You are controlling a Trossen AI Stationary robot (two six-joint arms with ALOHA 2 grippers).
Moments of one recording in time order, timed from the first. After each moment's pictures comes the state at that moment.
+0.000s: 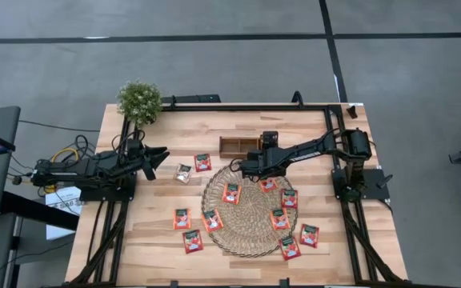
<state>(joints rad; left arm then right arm) -0.04 0.02 0.13 -0.16 -0.51 -0.57 -0.01 1.92 1.21 -0.91 0.88 -0.03</state>
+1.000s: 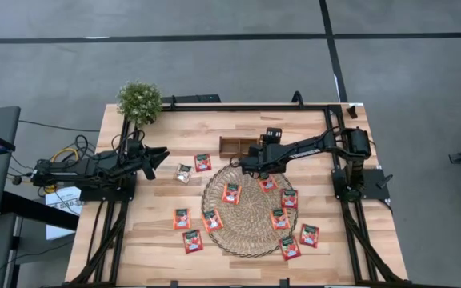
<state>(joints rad) -0.04 0.02 0.13 -0.16 -0.51 -0.60 -0.04 1.92 1.24 -0.99 0.91 0.12</state>
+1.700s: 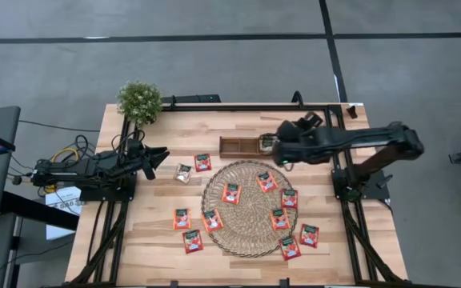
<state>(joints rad) -0.04 0.02 0.13 -0.16 -0.51 -0.60 0.09 1.41 1.40 -1.33 0.87 0.55</state>
